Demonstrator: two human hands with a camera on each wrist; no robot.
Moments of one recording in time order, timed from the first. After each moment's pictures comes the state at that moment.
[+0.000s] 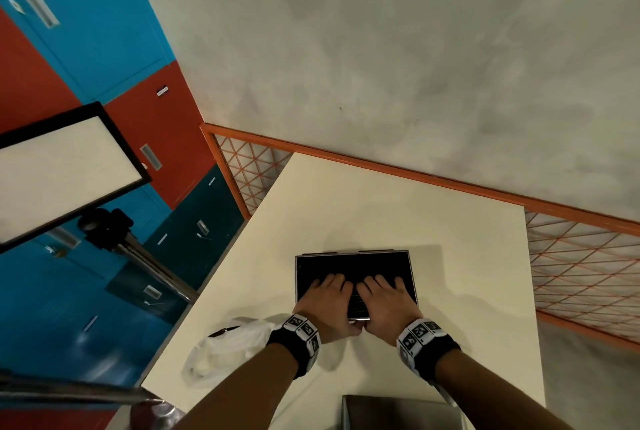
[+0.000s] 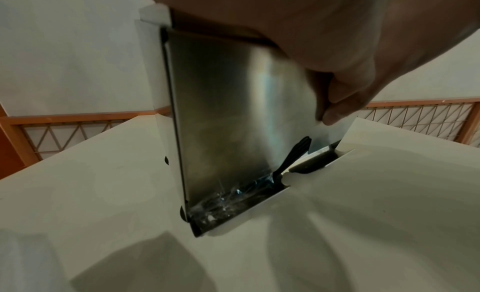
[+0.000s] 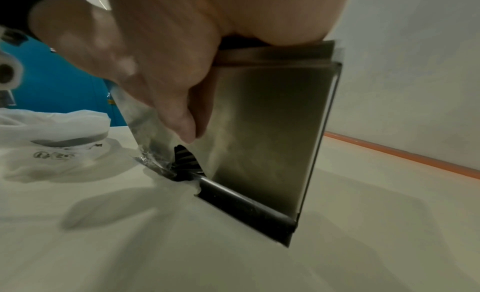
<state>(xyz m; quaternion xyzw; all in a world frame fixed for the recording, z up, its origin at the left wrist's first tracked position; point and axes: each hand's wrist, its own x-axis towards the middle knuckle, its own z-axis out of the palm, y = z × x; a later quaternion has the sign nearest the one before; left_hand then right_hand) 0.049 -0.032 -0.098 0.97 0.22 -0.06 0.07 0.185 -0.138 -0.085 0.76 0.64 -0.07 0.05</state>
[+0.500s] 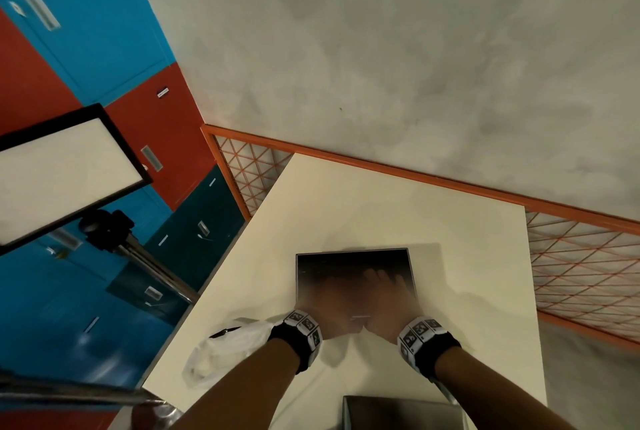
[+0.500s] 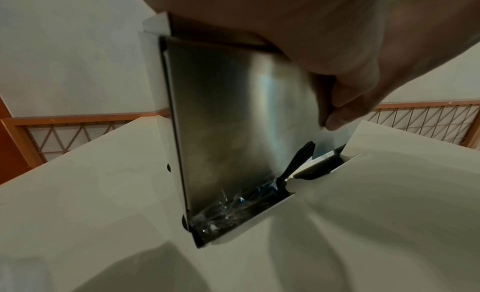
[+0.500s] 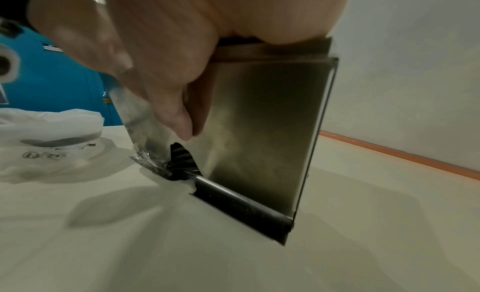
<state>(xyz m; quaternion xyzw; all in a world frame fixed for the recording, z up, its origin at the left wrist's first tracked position) 0.054 -0.028 -0.097 0.97 0.23 -0.06 0.11 0.189 -0.134 -0.086 0.77 0.63 -0.07 0.06</state>
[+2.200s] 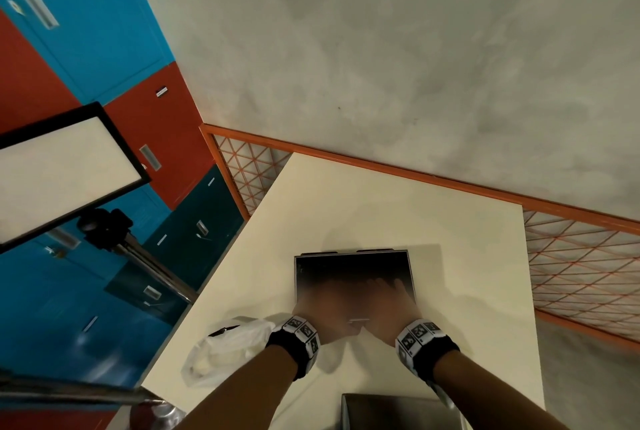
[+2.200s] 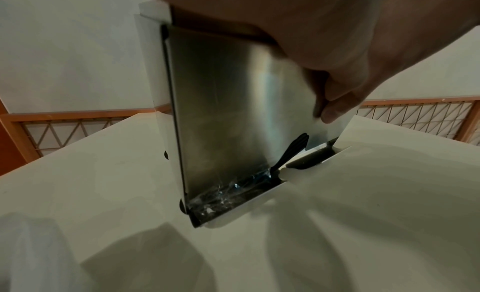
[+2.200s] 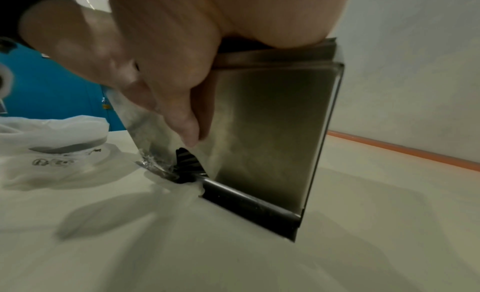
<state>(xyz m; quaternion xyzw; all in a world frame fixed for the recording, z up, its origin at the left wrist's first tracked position) 0.048 -0.037 -0.095 0.97 0.21 -0.03 0.08 0.182 -0.143 -0.085 0.77 0.63 -0.07 0.03</state>
